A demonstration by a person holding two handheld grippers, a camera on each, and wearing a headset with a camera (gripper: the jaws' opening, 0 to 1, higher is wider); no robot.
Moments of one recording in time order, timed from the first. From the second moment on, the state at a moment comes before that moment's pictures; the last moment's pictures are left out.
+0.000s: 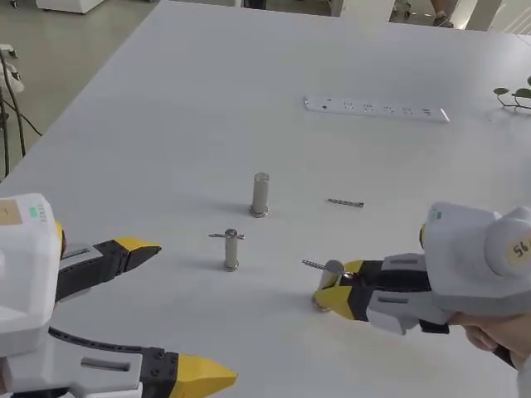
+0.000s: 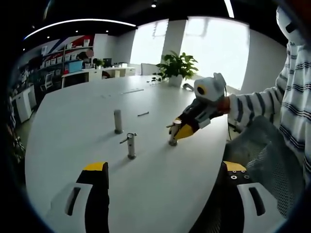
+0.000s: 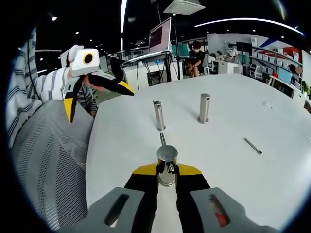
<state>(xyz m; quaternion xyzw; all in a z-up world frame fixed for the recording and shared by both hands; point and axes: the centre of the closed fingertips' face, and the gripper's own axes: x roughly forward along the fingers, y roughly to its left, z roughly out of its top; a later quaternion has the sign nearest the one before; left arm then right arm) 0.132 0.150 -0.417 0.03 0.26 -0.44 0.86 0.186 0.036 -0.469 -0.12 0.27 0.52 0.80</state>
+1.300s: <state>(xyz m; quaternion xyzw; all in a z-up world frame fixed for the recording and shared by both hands) 0.132 0.163 -0.426 0.03 0.28 -0.42 0.86 0.224 0.057 -0.462 -0.18 0.23 0.57 0.77</state>
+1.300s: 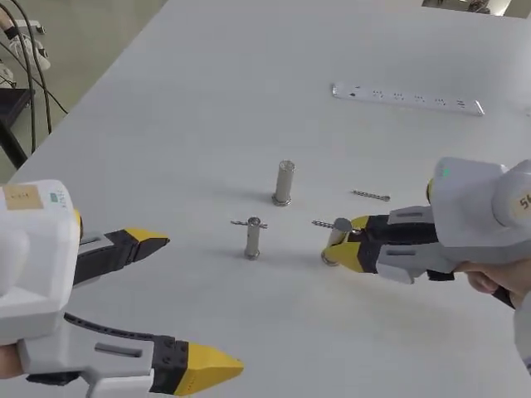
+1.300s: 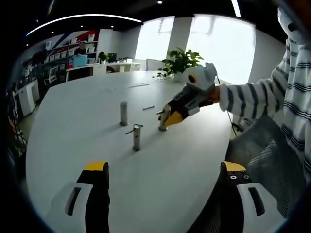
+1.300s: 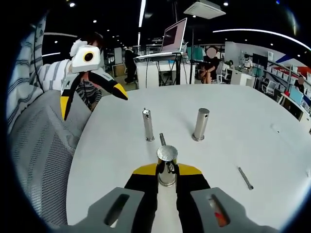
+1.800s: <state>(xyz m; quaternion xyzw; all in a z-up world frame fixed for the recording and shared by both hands) 0.132 0.161 -0.425 0.03 0.28 -0.42 0.86 0.219 0.058 -0.466 -0.17 0.23 0.57 0.77</state>
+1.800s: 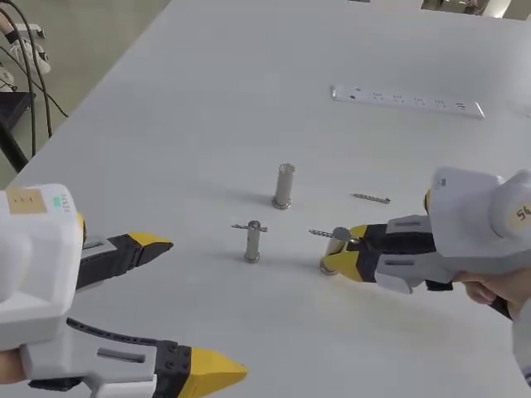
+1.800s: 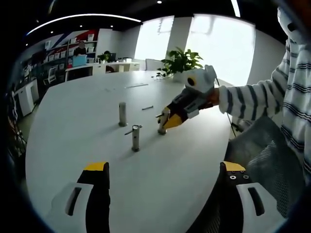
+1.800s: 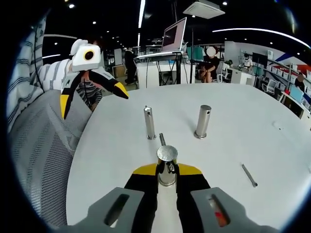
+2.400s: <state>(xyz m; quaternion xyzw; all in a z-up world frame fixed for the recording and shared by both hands) 0.131 0.164 -0.424 0.03 0.28 -0.42 0.86 0.215 0.057 -0.461 -0.13 0.24 0.56 0.78</state>
